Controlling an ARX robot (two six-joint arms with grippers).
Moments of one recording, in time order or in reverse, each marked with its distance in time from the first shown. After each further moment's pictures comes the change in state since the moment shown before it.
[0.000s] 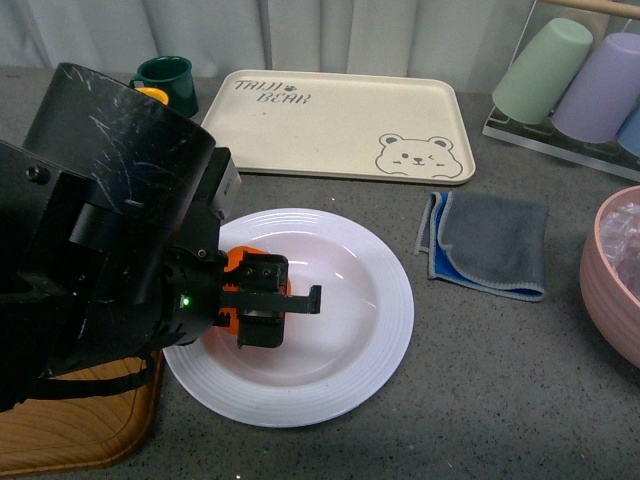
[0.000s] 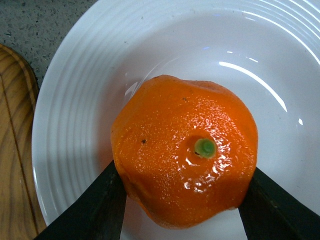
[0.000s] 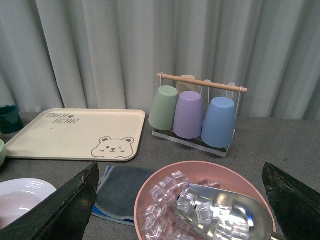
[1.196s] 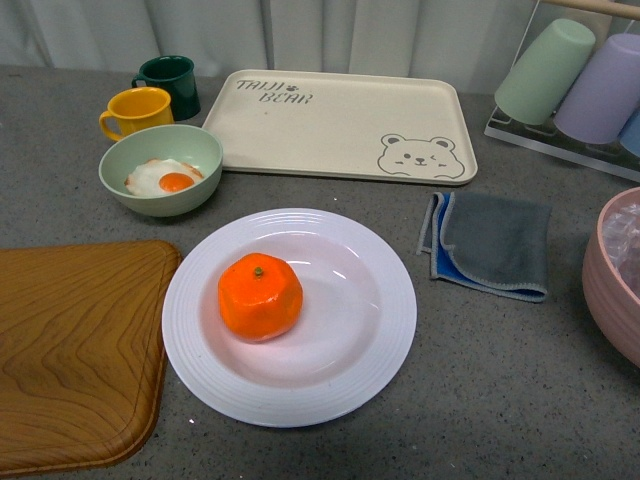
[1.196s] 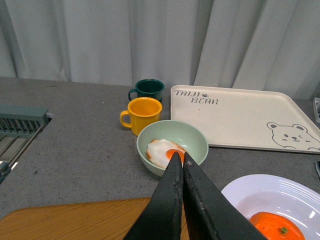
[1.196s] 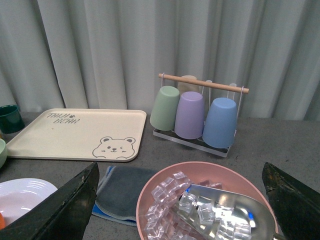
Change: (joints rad) left arm 0.303 -0.691 -0.637 0.753 -0.058 0.306; right arm 0.000 0.000 0.000 0.000 0.000 0.000
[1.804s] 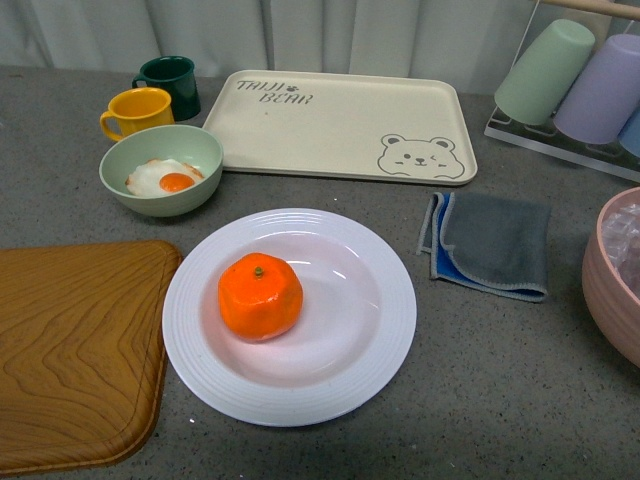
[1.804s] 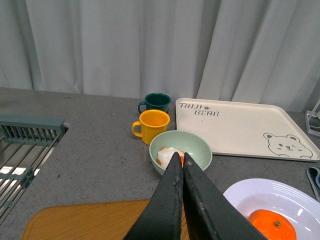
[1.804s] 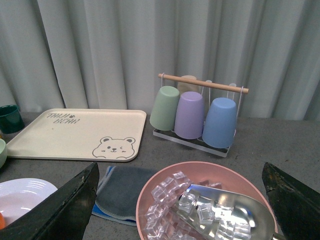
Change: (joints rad) left arm 0.185 -0.698 -0.024 -0.639 0.177 0.003; right arm 0.000 0.000 0.000 0.000 0.000 0.000
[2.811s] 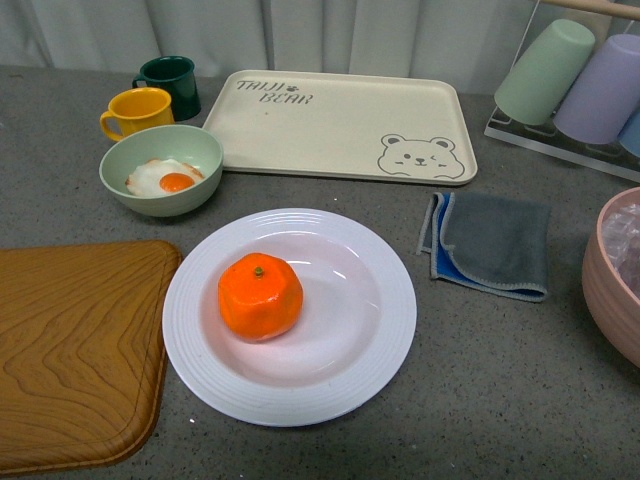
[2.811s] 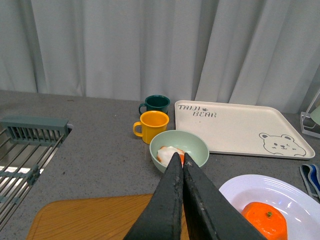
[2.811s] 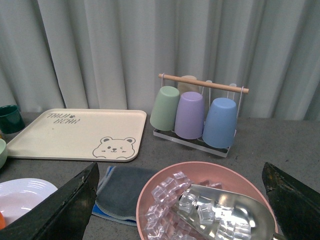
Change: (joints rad) left arm 0.000 -0.383 0.000 -0.373 0.000 0.000; right arm 0.000 0.000 0.000 0.000 0.000 0.000
